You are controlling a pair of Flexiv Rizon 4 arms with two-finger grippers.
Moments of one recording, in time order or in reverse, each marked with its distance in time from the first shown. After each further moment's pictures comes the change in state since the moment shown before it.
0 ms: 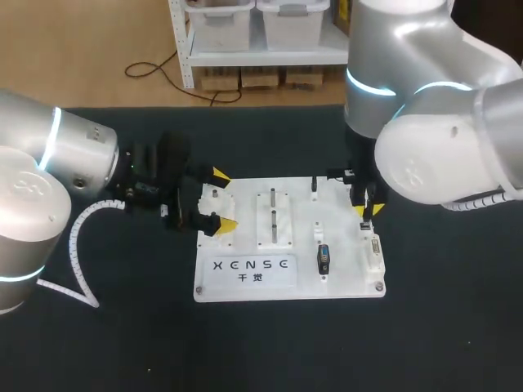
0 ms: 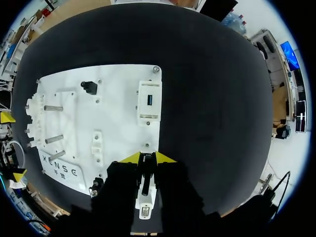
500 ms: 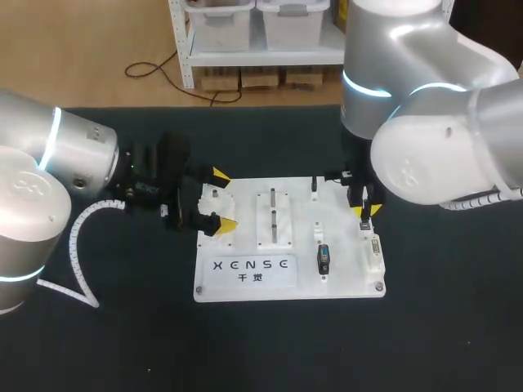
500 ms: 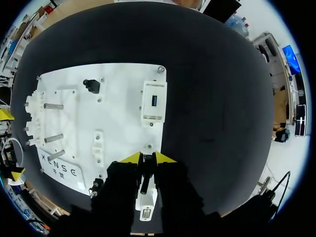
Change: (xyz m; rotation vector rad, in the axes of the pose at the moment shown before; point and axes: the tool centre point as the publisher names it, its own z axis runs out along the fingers) left arm 0.000 0.000 0.000 0.000 0.000 0.000; right arm -0.001 0.002 0.003 0.006 0.003 -0.022
